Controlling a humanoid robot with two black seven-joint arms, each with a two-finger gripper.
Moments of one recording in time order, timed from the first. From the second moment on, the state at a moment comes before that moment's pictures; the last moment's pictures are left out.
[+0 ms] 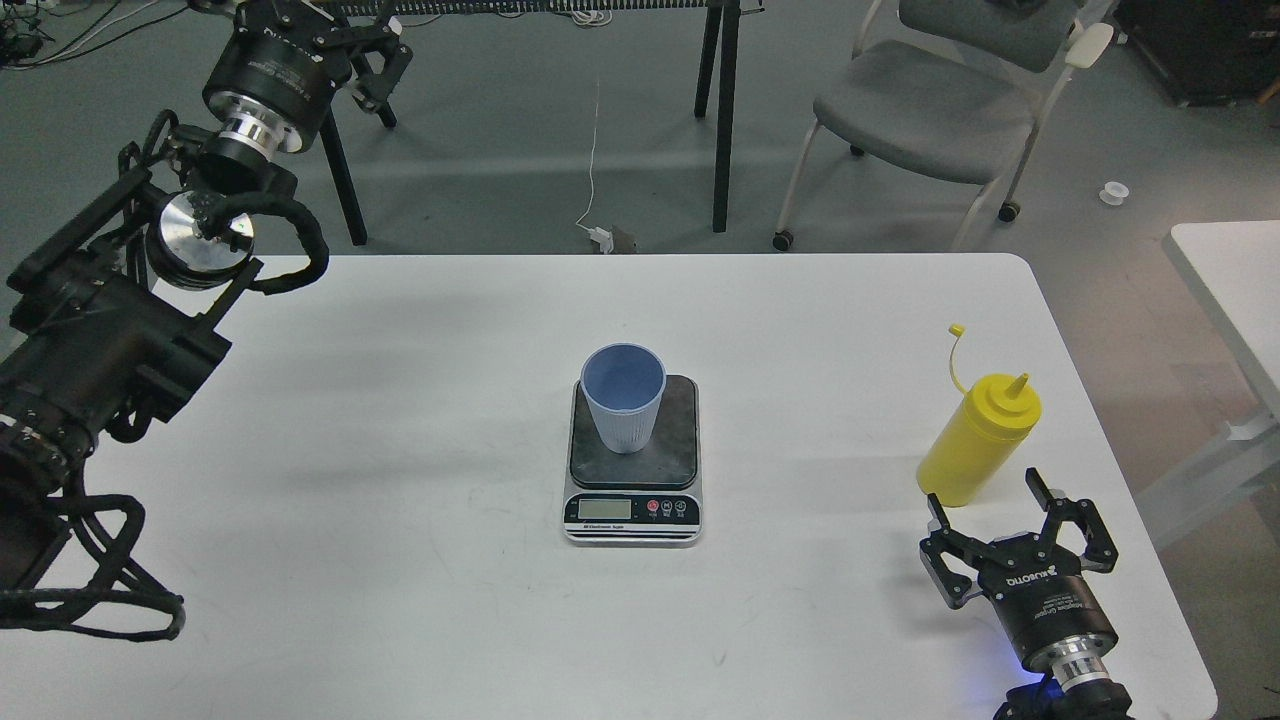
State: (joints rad) left arm -0.97 0.31 -0.84 -0.67 -0.20 -0.41 -0.25; right arm -0.21 -0.32 1.05 1.25 0.29 0.49 0.28
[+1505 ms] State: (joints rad) left arm -0.95 0.32 -0.82 -0.67 -0.20 -0.41 -0.25; right arm 0.08 -0.25 1.05 0.96 0.30 0.49 0.29
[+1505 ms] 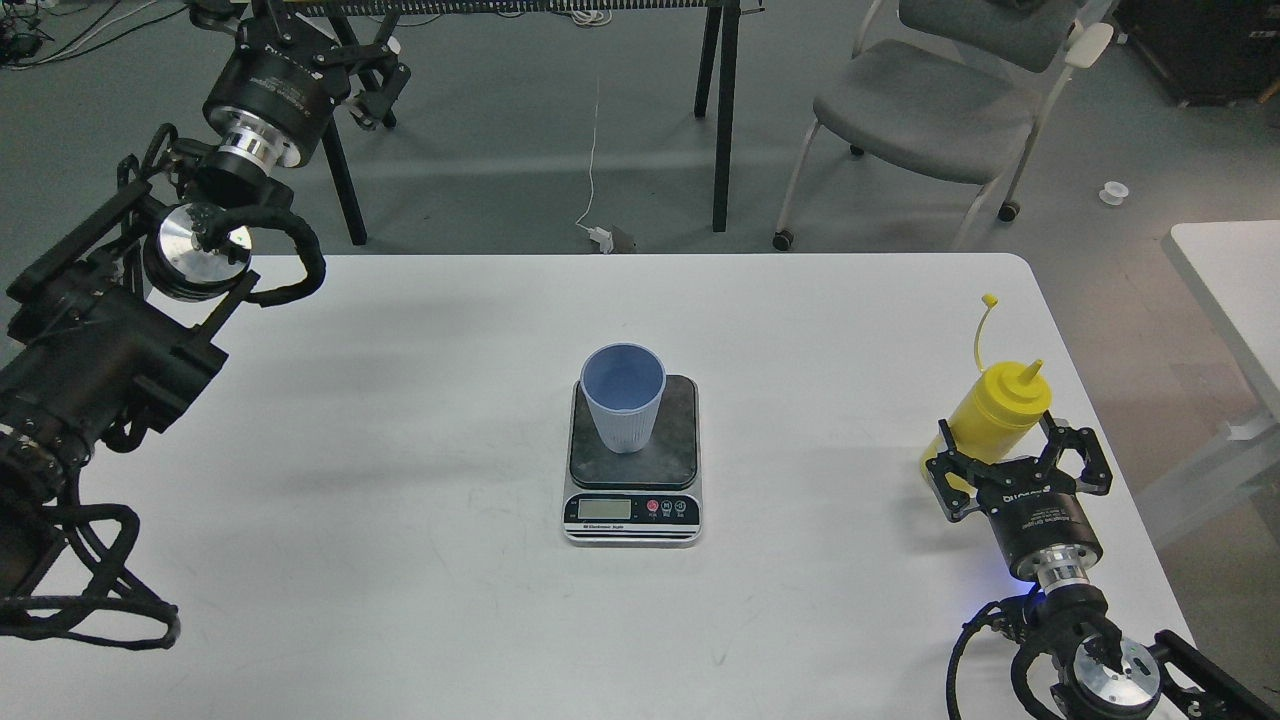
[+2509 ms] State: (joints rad) left arm -0.93 0.37 -0.80 -0.67 -0.19 -0.40 -0.24; right arm 0.18 -0.32 1.06 1.02 0.24 0.49 0.29
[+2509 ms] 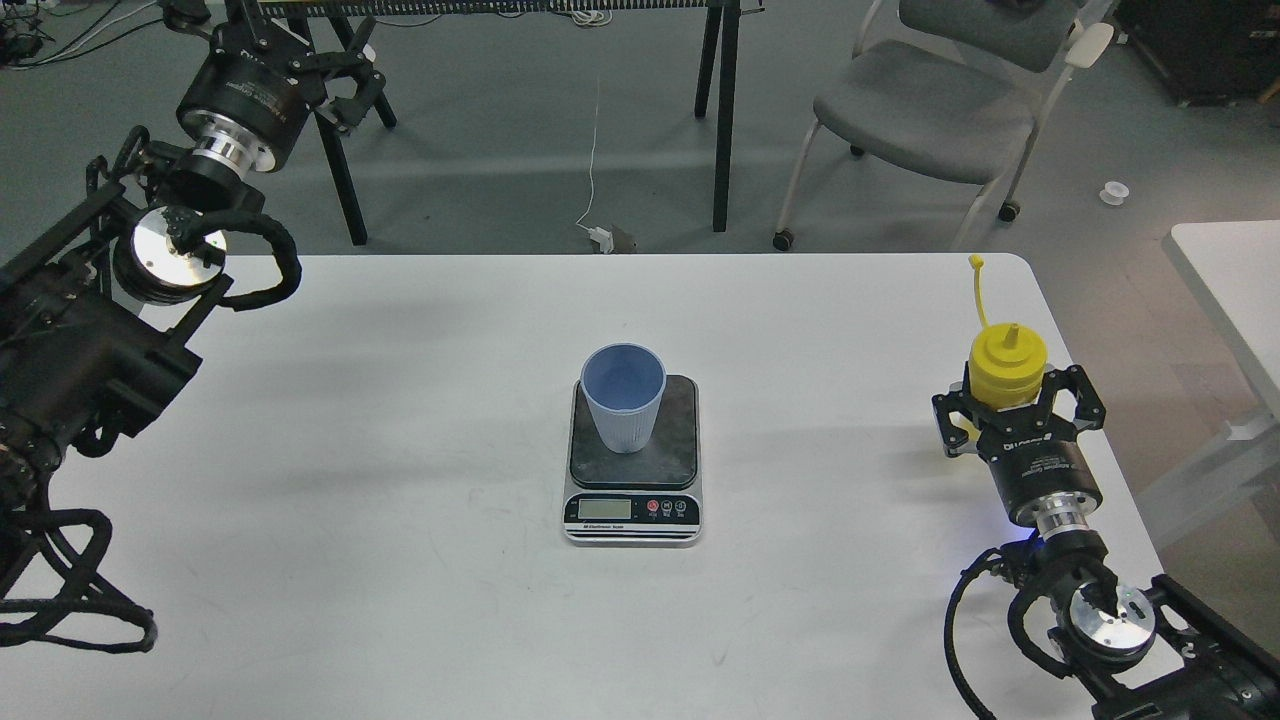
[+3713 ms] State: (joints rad) left arm -0.92 0.37 -0.81 -0.67 -0.20 -0.42 -0.25; right arm 0.66 -0.17 0.70 1.13 -1.18 -0.10 0.30
